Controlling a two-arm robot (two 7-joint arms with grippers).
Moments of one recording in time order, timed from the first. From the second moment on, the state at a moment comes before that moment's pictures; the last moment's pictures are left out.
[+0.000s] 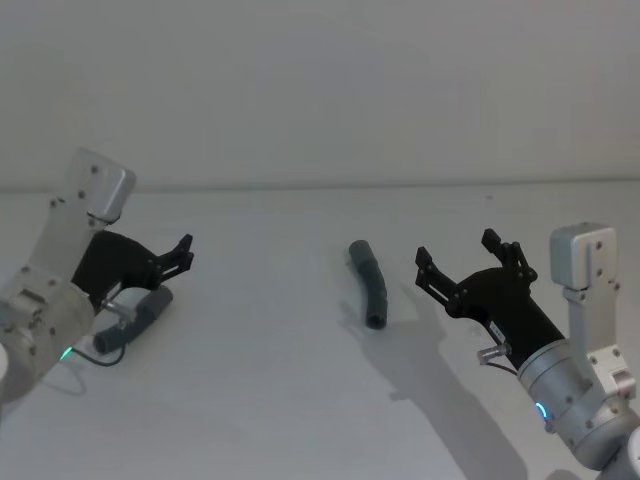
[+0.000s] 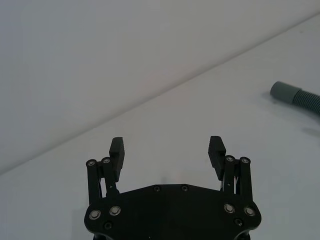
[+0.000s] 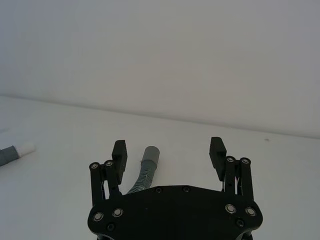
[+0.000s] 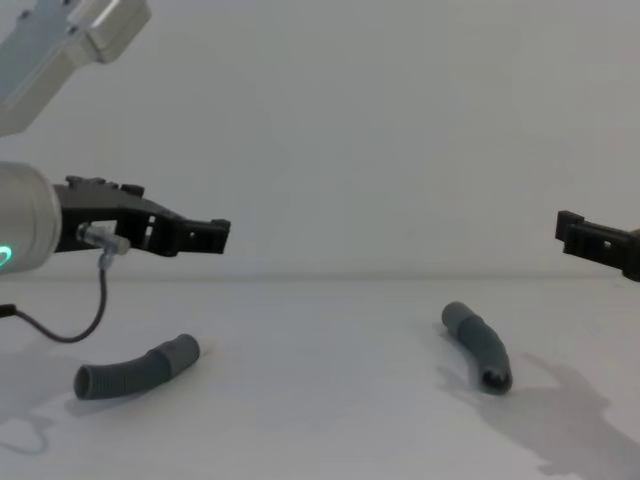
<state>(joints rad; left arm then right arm) -0.27 0.44 0.40 -1.77 -0.23 0.41 -0.04 -0.01 0.34 -0.23 -1.77 0.29 0.03 0.07</state>
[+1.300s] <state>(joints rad) -0.24 0.46 0.32 -1.73 -0.34 0.52 -0.18 -0.01 0.34 -0.23 -1.77 0.29 0.03 0.07</state>
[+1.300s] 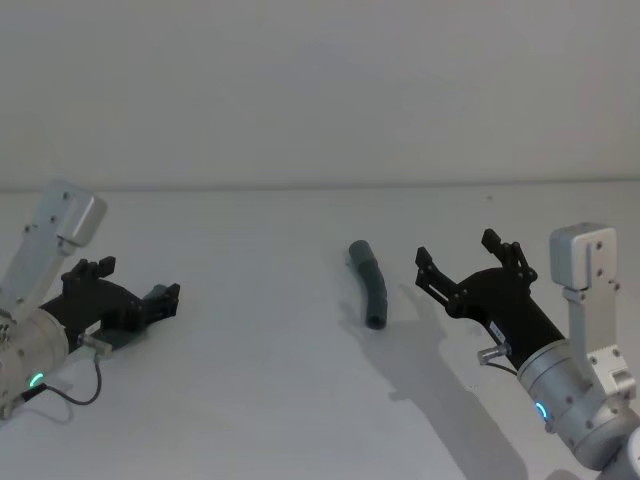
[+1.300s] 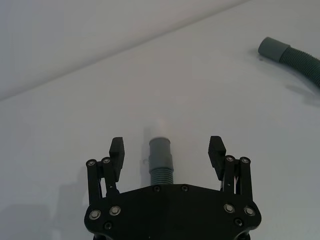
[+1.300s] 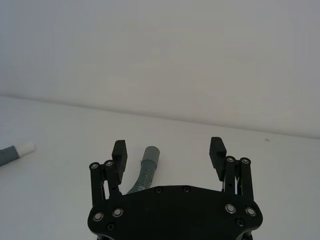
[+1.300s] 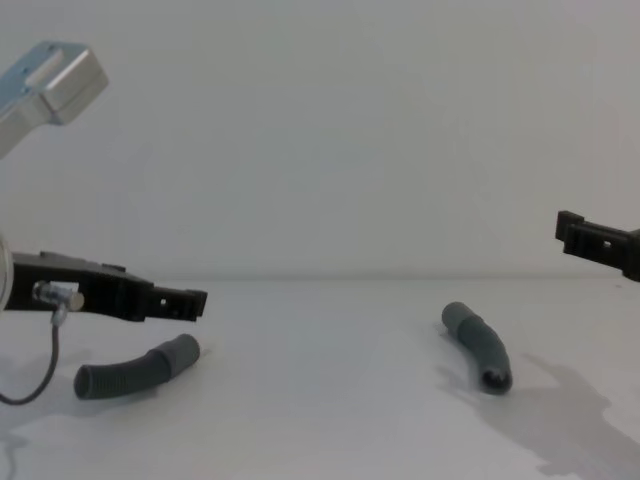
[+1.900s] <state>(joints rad) -0.26 0.45 0.33 -1.66 -0.33 0.52 -0.23 -0.01 0.34 -0.23 -1.77 0.29 0.03 0.07</state>
